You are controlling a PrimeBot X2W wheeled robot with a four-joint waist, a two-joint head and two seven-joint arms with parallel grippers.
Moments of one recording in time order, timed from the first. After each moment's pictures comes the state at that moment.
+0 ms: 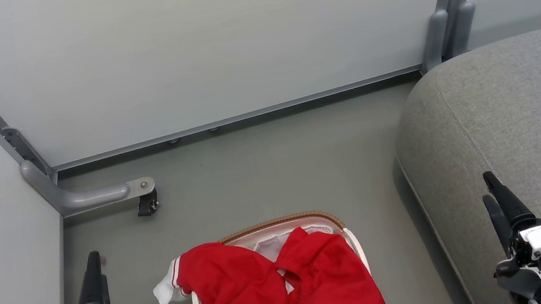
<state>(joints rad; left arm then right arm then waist) -0.07 0.04 0.10 0.31 -1.50 -0.13 0.07 -0.09 -0.05 -0.08 0.29 1.52 0.13 0.08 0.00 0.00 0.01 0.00</state>
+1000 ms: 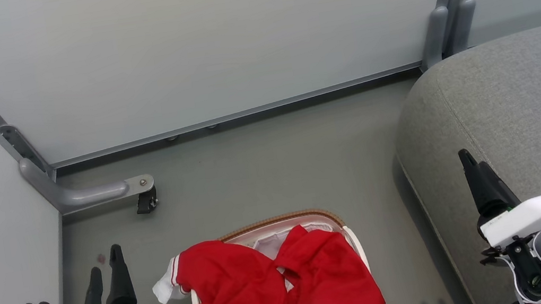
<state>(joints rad) -0.09 0.08 -0.01 0.33 -0.89 -0.09 -0.05 -0.15 -0.08 0.01 0.26 0.97 0.13 -0.05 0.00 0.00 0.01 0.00</state>
